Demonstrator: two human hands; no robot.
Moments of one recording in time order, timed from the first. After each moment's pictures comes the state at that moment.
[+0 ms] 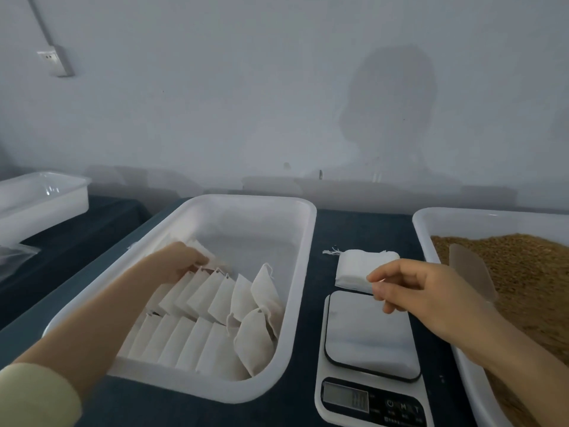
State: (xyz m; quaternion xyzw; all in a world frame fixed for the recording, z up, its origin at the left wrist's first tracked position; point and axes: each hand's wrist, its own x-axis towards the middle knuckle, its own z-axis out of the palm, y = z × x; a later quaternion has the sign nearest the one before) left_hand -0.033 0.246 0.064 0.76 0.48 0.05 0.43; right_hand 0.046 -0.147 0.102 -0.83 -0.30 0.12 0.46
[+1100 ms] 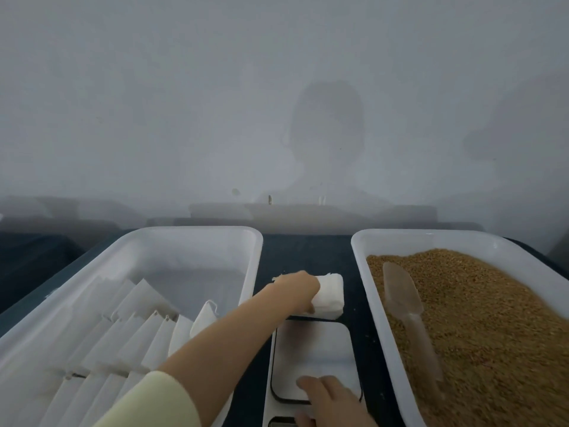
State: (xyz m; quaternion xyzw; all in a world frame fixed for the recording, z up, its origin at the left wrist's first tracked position) left_hand 0.105 0.009 0.074 0.99 -0.01 -0.16 -0.05; right_hand -0.015 -0.126 0.057 -0.92 -0.33 0.16 0.16
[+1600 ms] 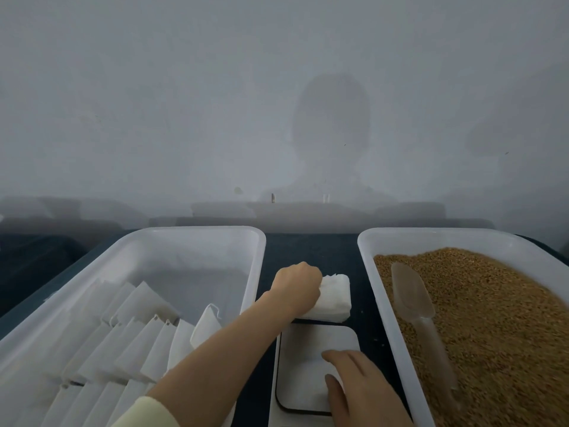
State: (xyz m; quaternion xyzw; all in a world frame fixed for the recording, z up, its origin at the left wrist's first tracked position) left_hand 0.107 0.017 0.069 1.00 0.03 -0.03 -0.03; right_hand -0.001 -0.140 0.046 -0.92 -0.32 -0.07 0.23
